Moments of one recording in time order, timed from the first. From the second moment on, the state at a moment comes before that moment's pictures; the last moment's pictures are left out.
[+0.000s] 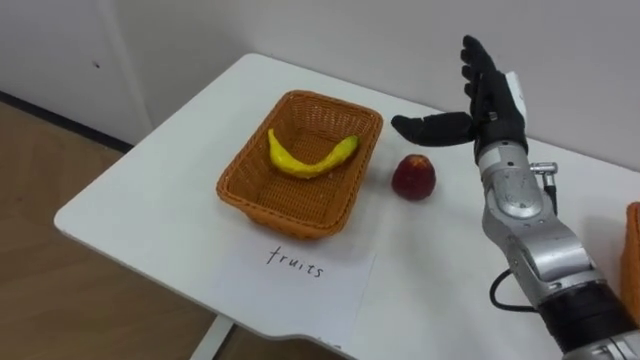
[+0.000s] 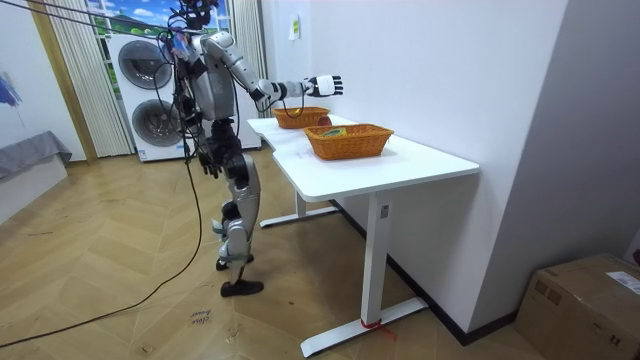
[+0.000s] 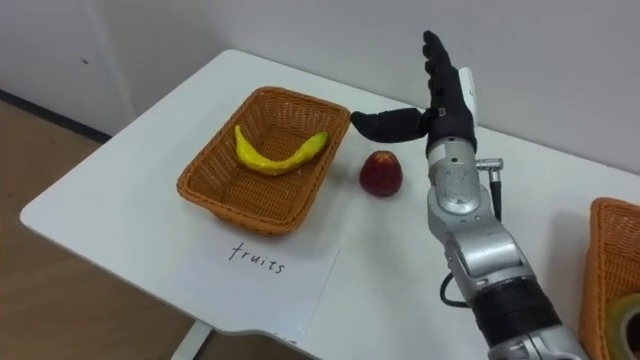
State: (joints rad) left arm 0.34 0.19 0.05 0.87 0.36 0.15 0.27; right arm -0.40 -0.37 0.24 0.35 0.23 0.04 -0.34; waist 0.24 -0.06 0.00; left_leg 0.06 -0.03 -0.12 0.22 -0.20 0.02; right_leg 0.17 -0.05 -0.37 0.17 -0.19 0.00
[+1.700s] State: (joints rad) left arm 0.36 0.18 0.05 0.88 0.36 0.15 0.22; right arm -0.32 -0.37 0.24 0.49 0.22 0.02 -0.27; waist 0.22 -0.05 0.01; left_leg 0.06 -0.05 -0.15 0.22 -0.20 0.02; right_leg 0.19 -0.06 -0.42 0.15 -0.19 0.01
